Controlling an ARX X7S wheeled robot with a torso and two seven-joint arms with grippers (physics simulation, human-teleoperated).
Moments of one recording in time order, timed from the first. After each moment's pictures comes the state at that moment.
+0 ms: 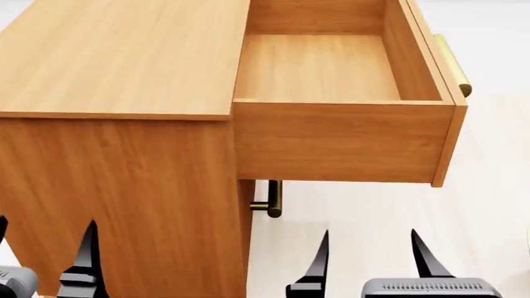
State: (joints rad) left arm -0.07 -0.26 0.08 0.77 -0.36 -0.69 -0.29; right arm 0.06 0.25 -0.13 -0.70 0.19 0.65 0.27
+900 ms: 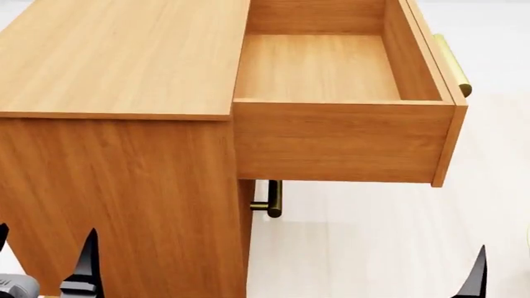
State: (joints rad) left arm -0.04 -0.29 0.09 0.76 -0.37 -0.67 -0.29; right arm -0.07 0.54 0.31 -0.94 0.31 0.92 0.21
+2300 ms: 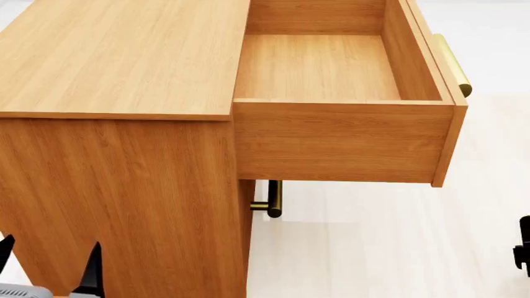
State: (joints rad) left arm -0.01 -0.32 0.13 0.66 -0.33 -0.56 -0.29; right arm 0.66 0.80 -0.03 -0.18 0.41 1.27 0.09
